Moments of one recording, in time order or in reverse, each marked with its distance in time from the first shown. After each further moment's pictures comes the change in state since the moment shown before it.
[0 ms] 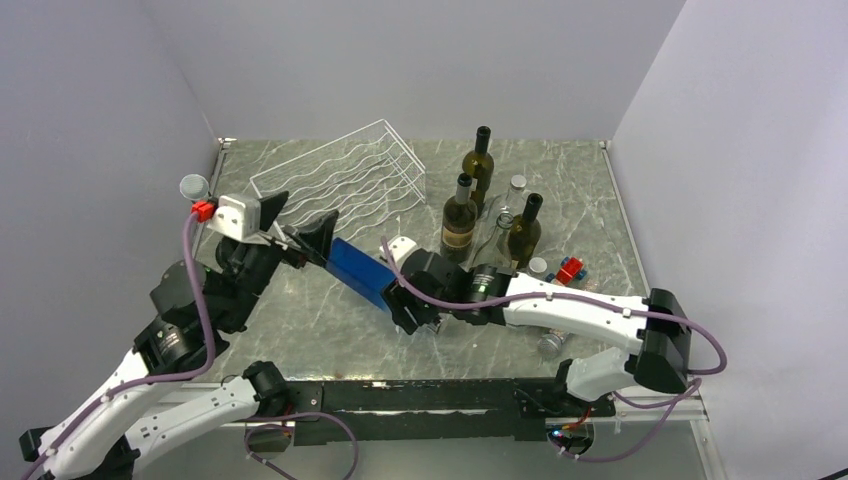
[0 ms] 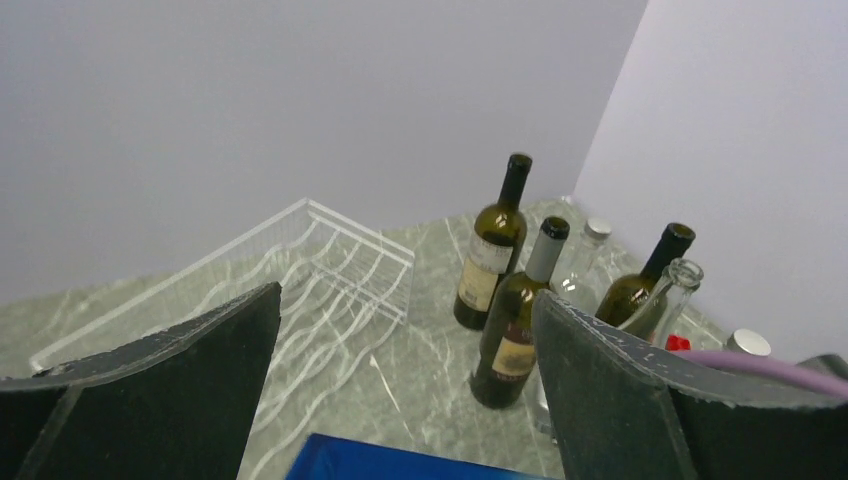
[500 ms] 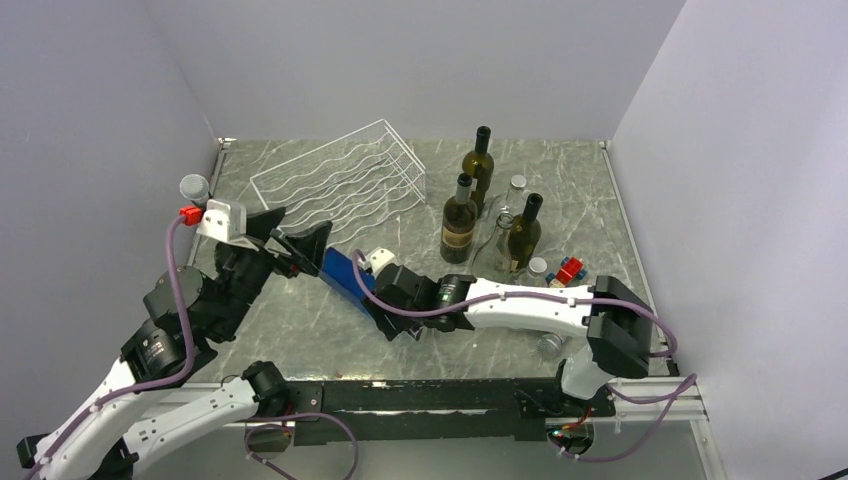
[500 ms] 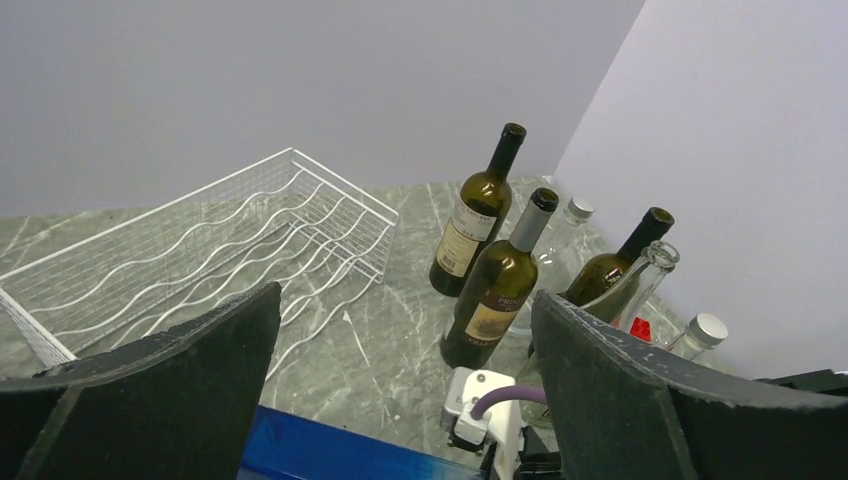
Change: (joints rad) left arm 0.000 -0.032 0.009 -0.155 -0.036 -0.181; right arm 0.050 0.195 0.000 0.143 0.065 0.057
